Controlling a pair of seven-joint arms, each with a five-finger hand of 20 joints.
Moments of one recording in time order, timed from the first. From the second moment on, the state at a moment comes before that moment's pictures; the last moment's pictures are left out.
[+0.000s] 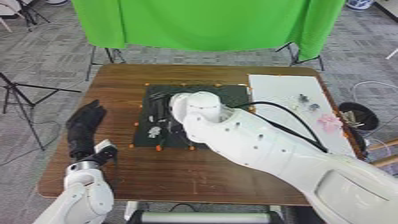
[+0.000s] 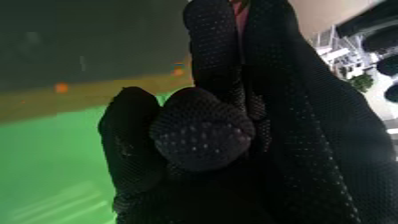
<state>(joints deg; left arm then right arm) 106.8 -55.7 -78.2 -102.7 38.6 34.5 29.1 -40.6 -79.3 21.3 -77.7 -106.0 -14.9 25.8</state>
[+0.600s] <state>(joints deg) 106.4 -55.8 -79.5 -102.3 43.1 38.8 27.8 -40.4 -79.6 20.3 -76.9 -106.1 -11.7 25.8</state>
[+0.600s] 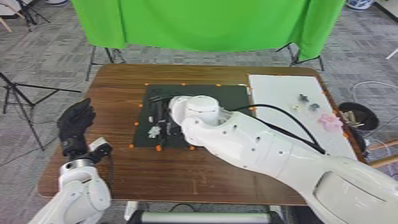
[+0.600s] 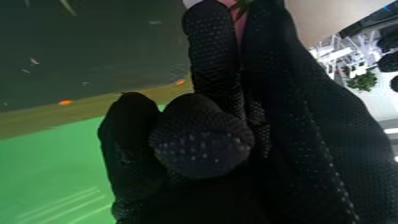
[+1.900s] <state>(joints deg) 102.5 -58.0 -78.0 -99.5 43.8 31.5 25.3 -41.4 -81.0 14.5 -71.3 -108.6 6.9 24.6</state>
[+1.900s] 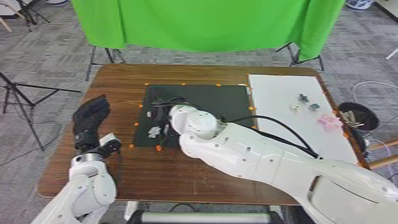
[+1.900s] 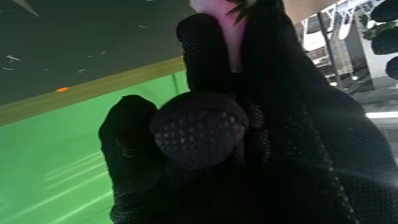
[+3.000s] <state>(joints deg) 103.1 -57.9 -77.2 -100.3 43.7 31.7 25.1 -40.2 -80.0 16.0 -74.2 -106.9 0.1 26.5</state>
